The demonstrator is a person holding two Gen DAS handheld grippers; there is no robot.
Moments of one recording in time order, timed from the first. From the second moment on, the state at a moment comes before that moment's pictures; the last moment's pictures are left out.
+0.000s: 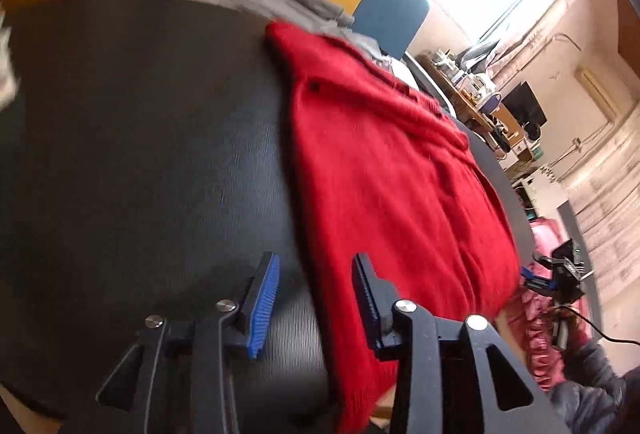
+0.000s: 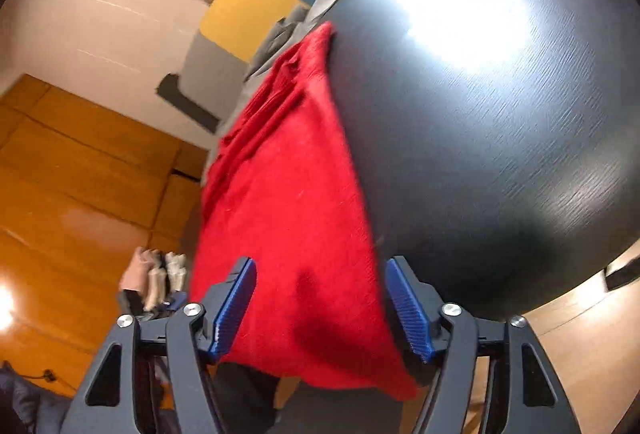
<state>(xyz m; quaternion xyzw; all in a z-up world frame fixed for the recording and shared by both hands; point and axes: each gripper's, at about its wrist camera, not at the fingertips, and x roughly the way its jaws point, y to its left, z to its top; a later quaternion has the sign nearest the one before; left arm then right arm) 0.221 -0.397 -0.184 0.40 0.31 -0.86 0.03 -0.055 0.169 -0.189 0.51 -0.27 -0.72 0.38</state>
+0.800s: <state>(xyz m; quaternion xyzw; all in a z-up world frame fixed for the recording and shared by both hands) 0.231 -0.337 -0.195 0.42 0.33 -0.85 0.02 -0.043 0.120 -0.199 0.53 -0.24 -0.68 0.45</state>
